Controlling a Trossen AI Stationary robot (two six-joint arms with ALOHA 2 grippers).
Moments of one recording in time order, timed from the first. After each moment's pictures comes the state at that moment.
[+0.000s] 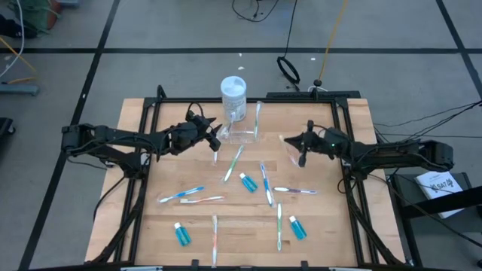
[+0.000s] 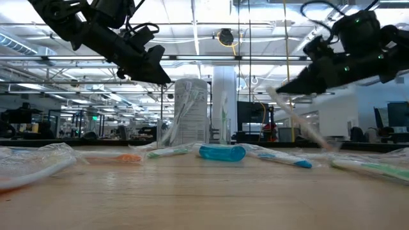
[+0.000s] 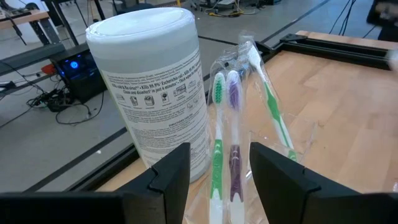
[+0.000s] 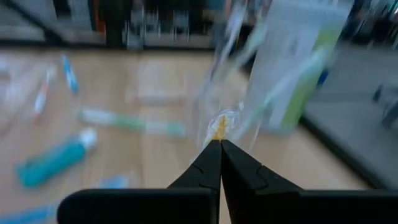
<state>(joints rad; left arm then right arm) 0.19 1.28 0.58 0.37 -0.53 -0.08 -0.33 0.94 0.15 0.63 -0.06 -0.12</state>
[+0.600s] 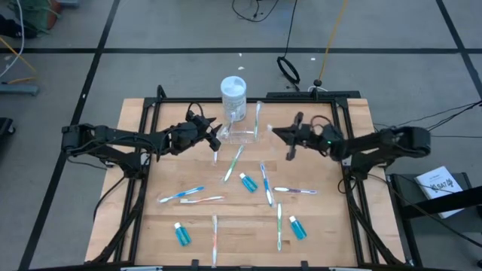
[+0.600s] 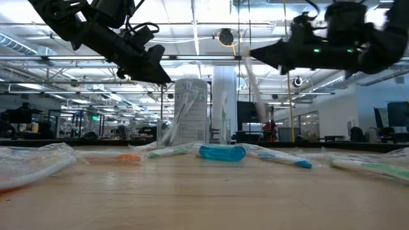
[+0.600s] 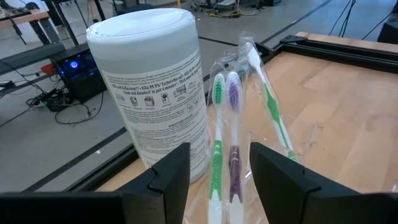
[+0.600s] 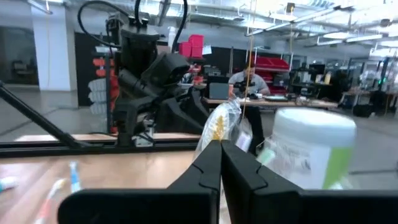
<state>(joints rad) 0.19 1.28 0.58 0.37 -0.52 -0.09 -0.29 1.33 0.29 1.23 -0.08 -0.05</state>
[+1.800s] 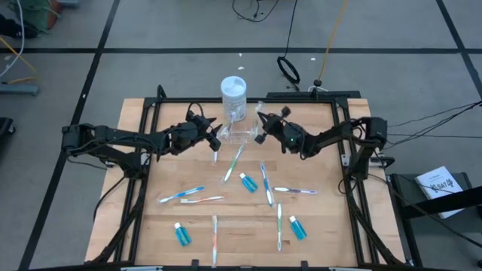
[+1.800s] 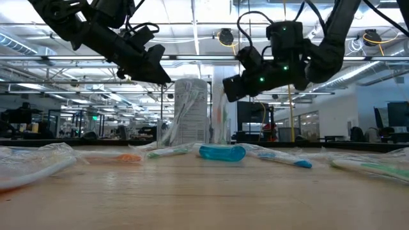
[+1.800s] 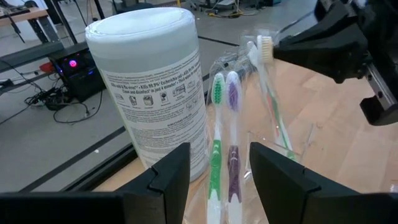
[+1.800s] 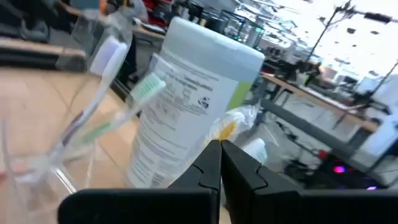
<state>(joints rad) 0.19 1.28 0.58 0.37 -0.52 -0.10 -0.25 1.77 0.64 1.12 0.57 -0.34</state>
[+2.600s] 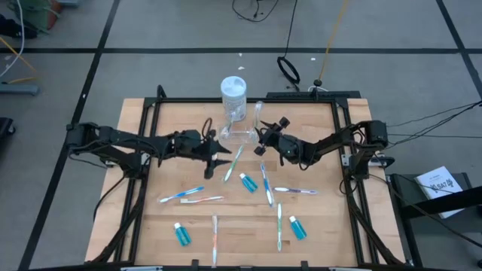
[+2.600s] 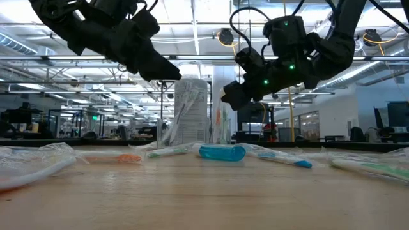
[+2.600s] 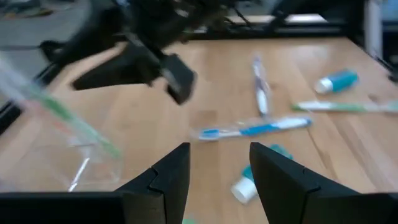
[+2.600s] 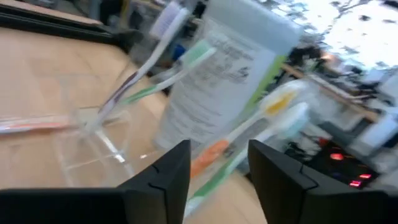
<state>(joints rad) 0.10 1.33 0.58 0.37 0.13 0.10 -0.12 1.77 0.63 1.00 0.71 -0.29</state>
